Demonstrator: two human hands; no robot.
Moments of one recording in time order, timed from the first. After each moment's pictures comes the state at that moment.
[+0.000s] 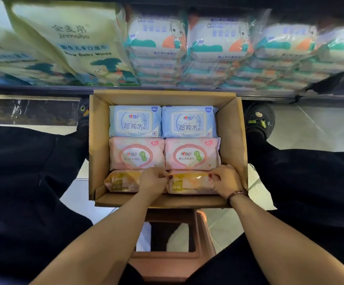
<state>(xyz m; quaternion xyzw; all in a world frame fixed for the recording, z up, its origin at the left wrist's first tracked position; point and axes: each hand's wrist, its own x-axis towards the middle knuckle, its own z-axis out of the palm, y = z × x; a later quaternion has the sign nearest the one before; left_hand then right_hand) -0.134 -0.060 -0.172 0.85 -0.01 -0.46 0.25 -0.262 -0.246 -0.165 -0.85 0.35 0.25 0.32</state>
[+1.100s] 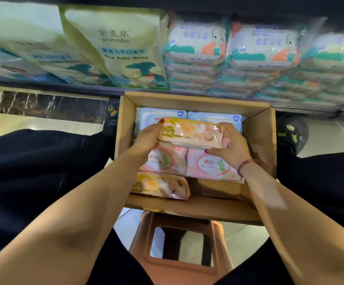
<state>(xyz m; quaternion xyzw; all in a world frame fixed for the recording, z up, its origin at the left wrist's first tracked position) -0.001 -0.066 -0.138 0.72 0.14 -0.46 0.51 -0.146 -0.266 -0.155 -0.78 0.33 0.08 0.52</state>
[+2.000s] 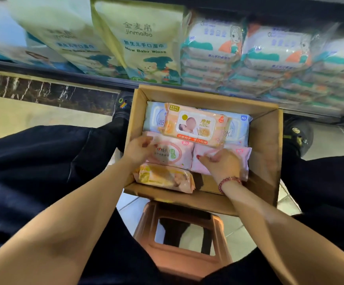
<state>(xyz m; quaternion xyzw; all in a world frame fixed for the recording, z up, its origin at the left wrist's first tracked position) -0.024 0.003 -0.135 0.86 0.02 -0.39 0.33 -0.165 -0.192 -0.138 -0.80 0.45 0.16 0.37</state>
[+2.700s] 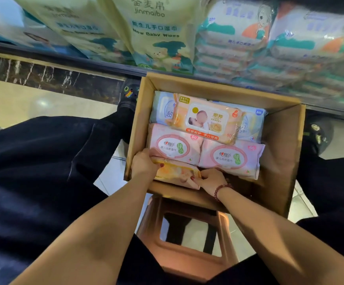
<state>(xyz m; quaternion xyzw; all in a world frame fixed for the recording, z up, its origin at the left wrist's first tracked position) -0.071 0.021 -0.167 0.92 0.06 -0.36 0.13 -0.185 -0.156 -0.188 -0.77 0.28 0.40 0.42</state>
